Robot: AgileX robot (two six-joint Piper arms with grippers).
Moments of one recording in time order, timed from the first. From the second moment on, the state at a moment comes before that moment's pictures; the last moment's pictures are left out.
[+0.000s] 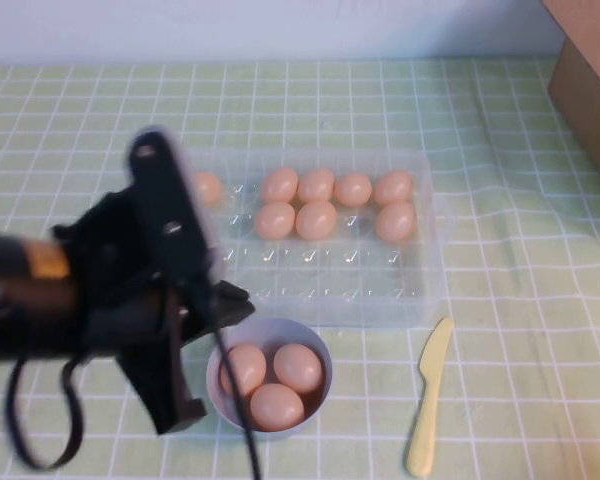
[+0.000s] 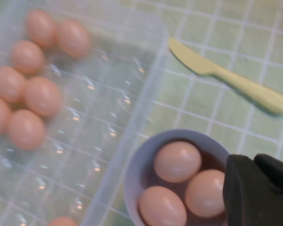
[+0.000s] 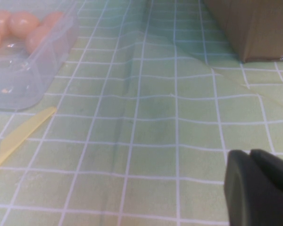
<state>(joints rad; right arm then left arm) 0.04 -0.01 0.03 0.19 0.38 -0.13 -0.60 1.10 -0.94 -0.41 0.74 0.88</state>
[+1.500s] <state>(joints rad) 0.04 -0.01 0.03 0.19 0.38 -0.13 -0.59 0.34 -0.29 -0.56 0.06 0.75</state>
